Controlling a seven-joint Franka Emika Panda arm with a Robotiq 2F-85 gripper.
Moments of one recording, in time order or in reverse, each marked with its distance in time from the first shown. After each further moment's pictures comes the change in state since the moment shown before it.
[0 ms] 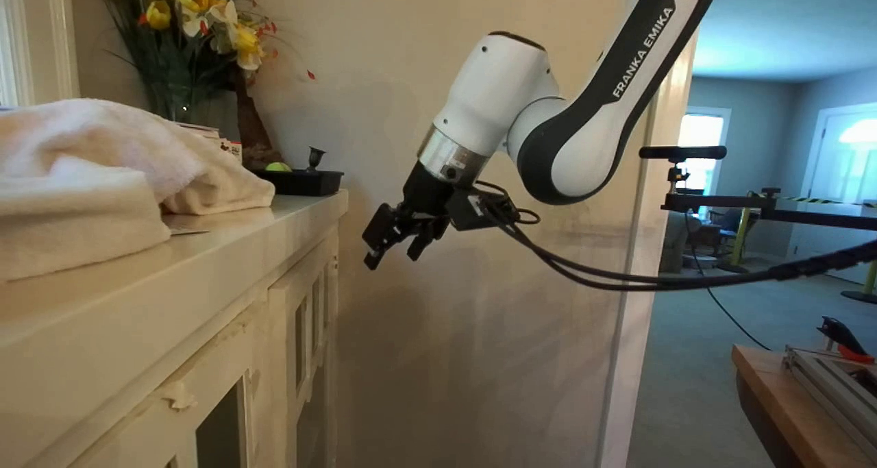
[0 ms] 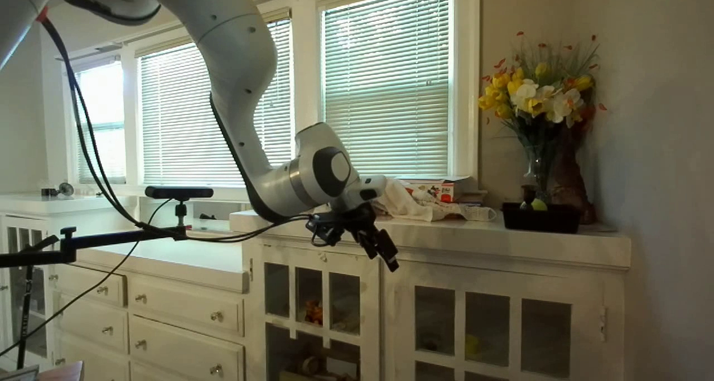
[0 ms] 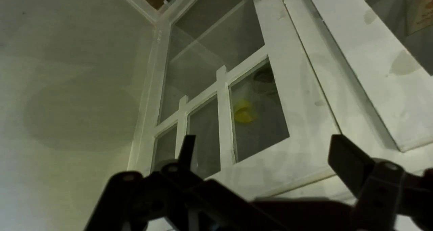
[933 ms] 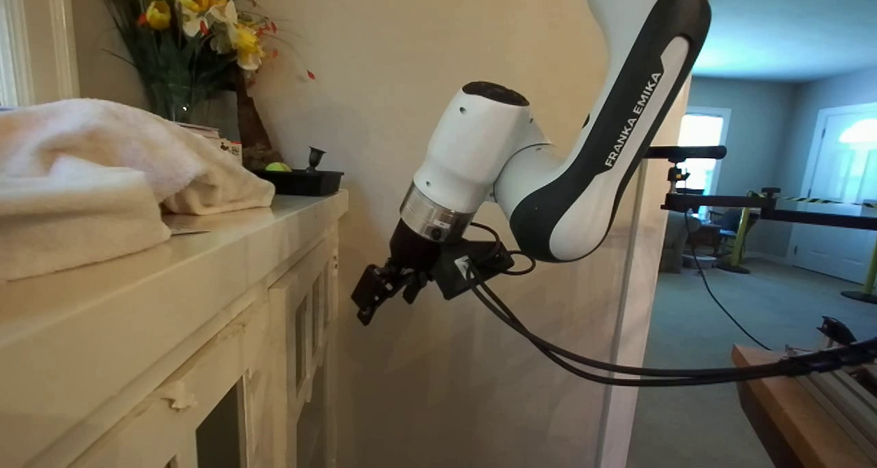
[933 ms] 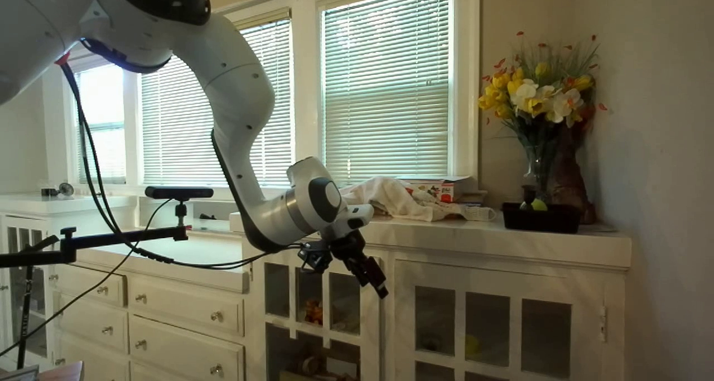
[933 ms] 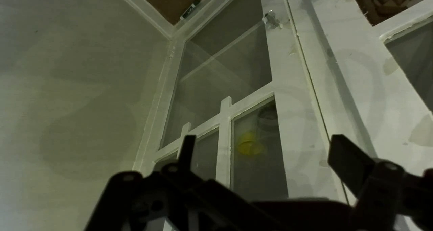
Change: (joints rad) arm 0.270 0.192 -0.213 0.053 0.003 0.031 0.132
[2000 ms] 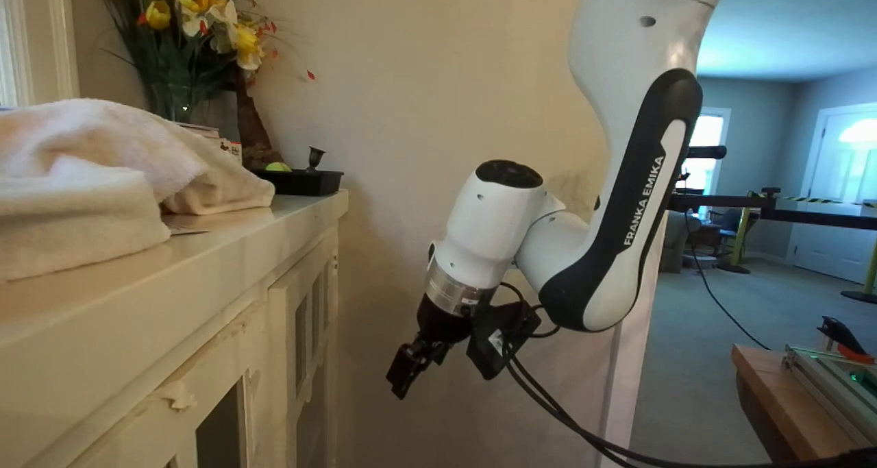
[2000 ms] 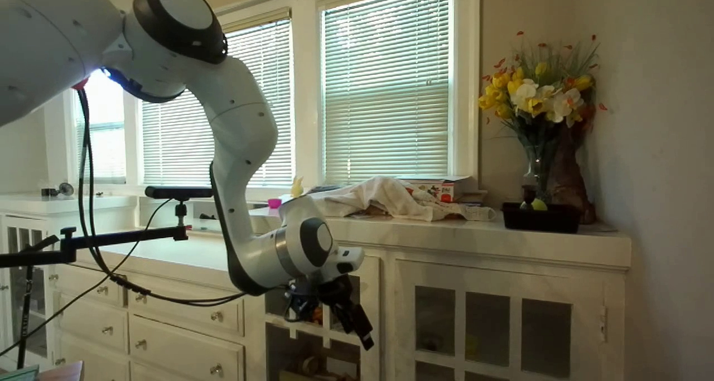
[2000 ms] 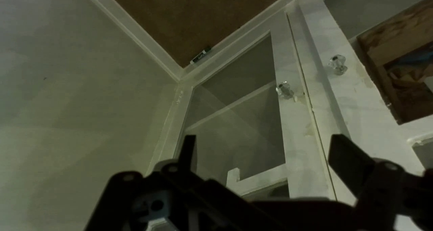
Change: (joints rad) arm -0.007 0.168 0.022 -0.027 0.000 0.081 0.002
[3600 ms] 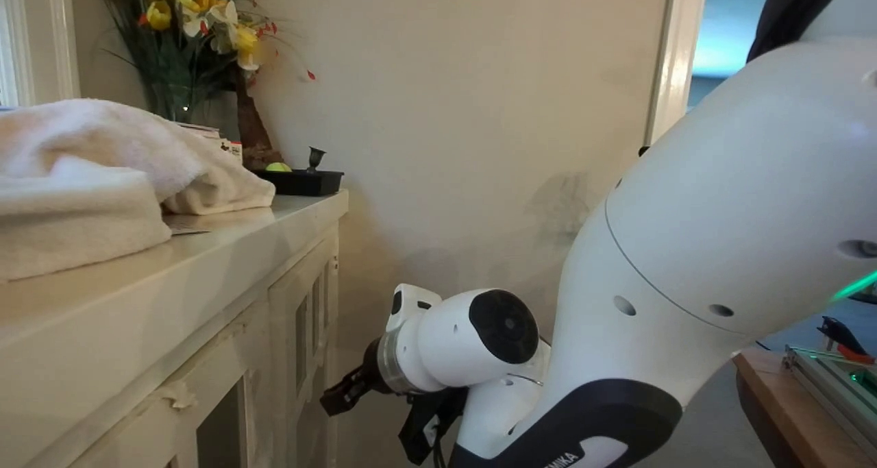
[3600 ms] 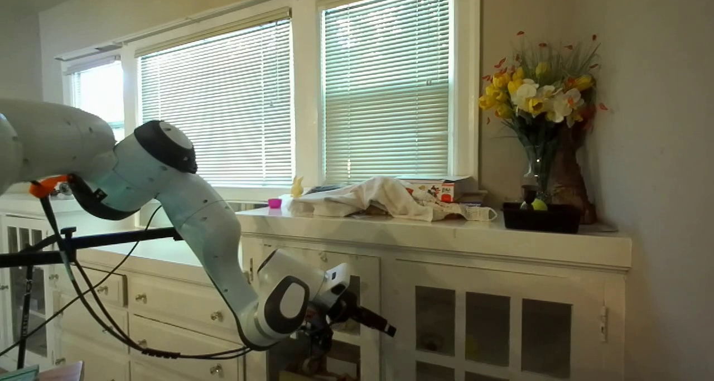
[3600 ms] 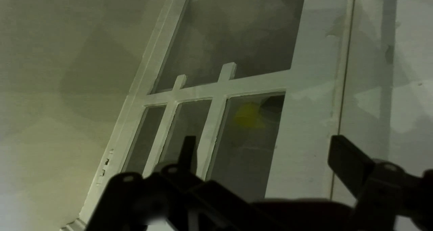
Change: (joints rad) arm 0.452 0.652 -0.241 0.332 1.152 0.272 -0.504
